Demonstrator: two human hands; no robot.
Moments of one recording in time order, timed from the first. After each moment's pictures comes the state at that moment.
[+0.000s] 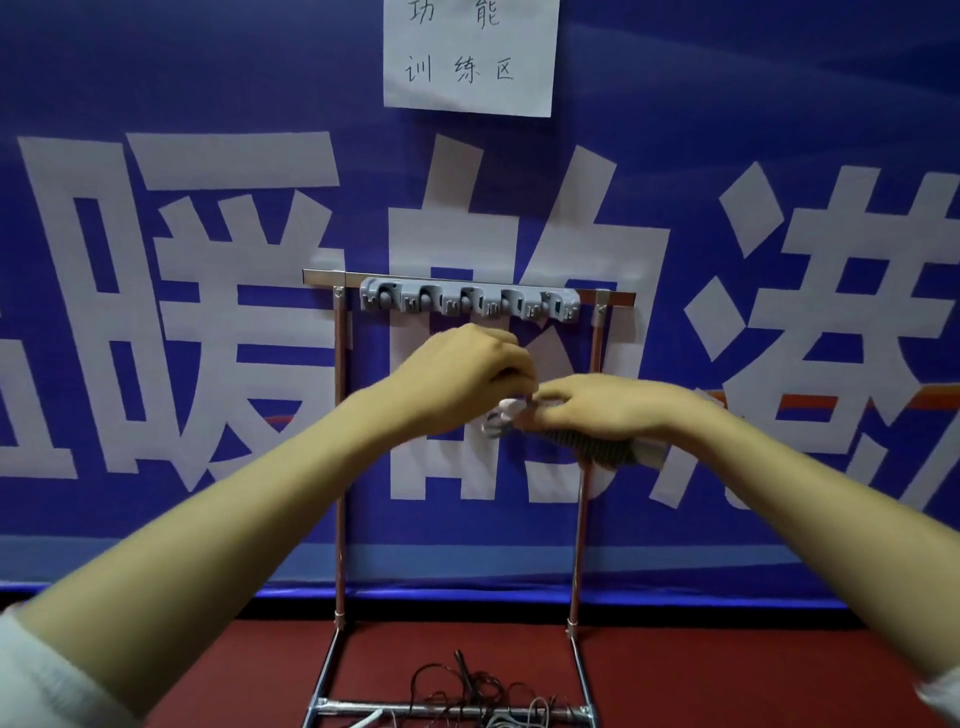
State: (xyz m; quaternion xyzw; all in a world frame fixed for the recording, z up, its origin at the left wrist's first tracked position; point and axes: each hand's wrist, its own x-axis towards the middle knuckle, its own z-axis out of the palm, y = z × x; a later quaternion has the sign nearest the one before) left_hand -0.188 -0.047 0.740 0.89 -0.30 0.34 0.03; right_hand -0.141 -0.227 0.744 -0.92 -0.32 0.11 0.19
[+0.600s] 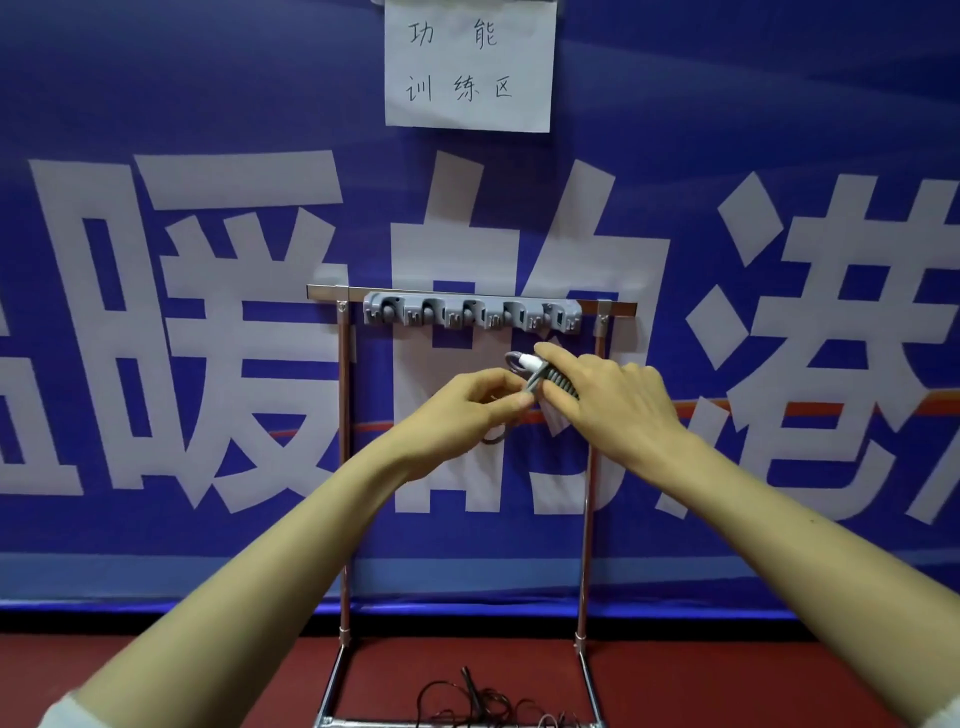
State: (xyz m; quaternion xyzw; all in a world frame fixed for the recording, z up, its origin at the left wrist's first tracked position) left_hand -0.188 -0.051 0.713 0.82 -0.16 0.11 0.53; right_hand -0.135 -0.225 0.725 -0.89 -0.29 -0.36 0.01
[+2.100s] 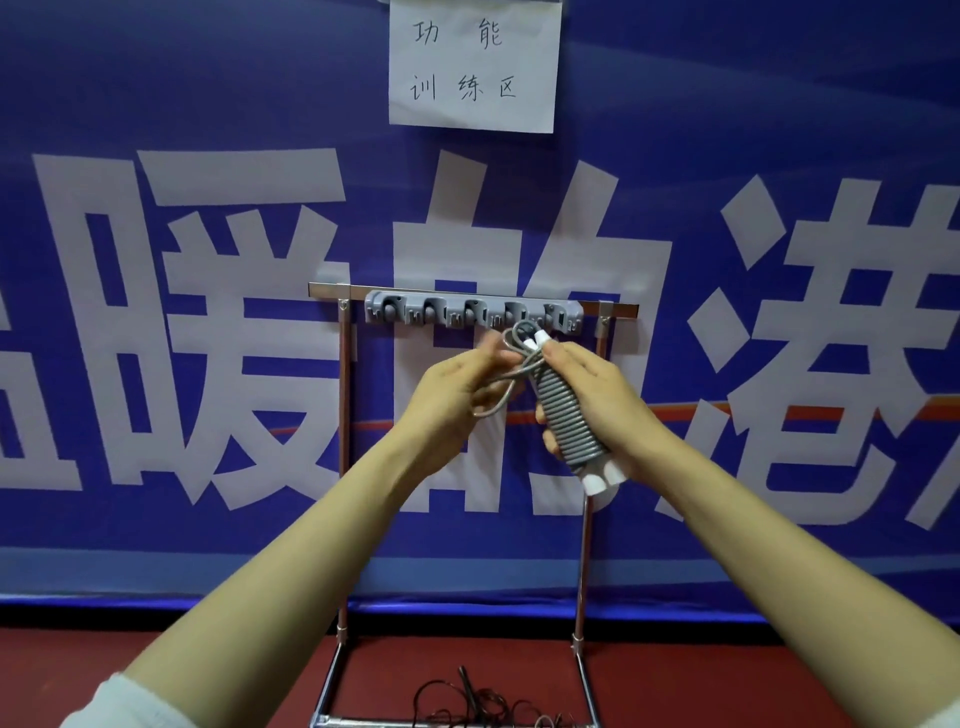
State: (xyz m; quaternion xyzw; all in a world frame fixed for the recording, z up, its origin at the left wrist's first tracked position) left_hand -0.169 -0.053 0.710 0.63 -0.11 0.16 0.75; right_hand -0.140 -0.216 0.723 -0.70 -0.31 0.03 0.64
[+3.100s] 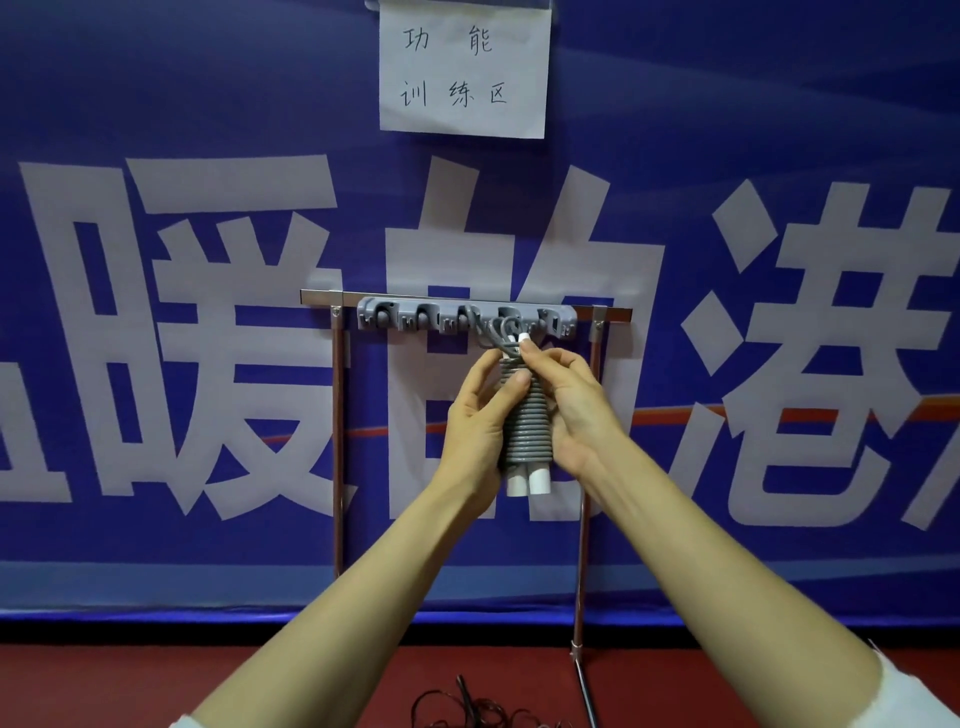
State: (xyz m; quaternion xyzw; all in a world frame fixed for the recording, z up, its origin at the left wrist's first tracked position) left_hand -0.160 -0.095 0.686 0.46 -0.15 0.19 0.86; right_hand -0.139 -0.180 0.724 -0.43 -0.15 0.08 0.89
